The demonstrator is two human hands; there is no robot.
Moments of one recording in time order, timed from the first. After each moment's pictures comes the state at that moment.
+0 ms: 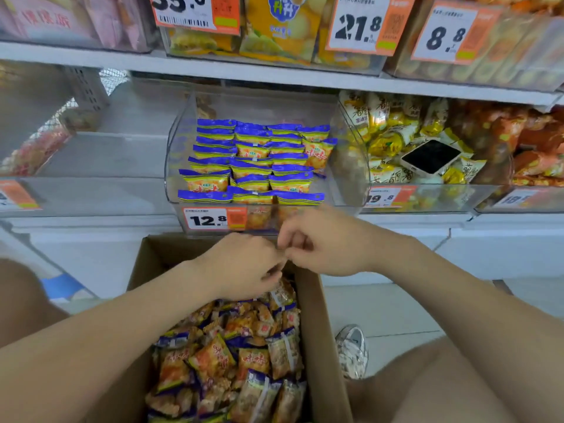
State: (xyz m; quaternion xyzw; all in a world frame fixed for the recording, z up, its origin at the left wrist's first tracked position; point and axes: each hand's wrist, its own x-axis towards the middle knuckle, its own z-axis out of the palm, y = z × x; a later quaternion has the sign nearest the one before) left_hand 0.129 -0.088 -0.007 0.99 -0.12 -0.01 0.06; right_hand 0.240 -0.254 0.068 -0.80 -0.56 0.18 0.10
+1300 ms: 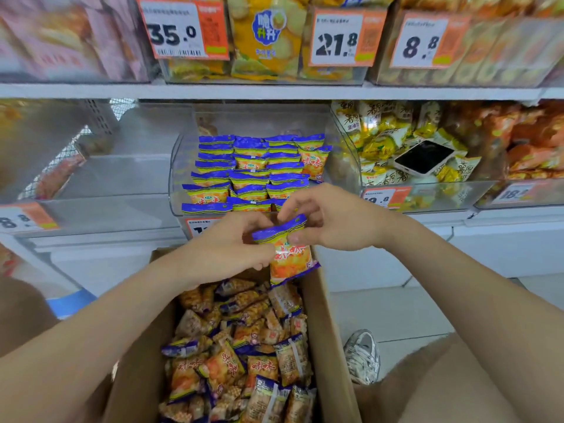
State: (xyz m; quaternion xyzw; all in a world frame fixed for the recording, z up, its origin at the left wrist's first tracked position) left_hand 0.107 -0.097 0.061 0.84 0.14 -0.03 0.52; right_hand 0.266 -0.266 0.079 -0.77 -0.51 0.24 0.30
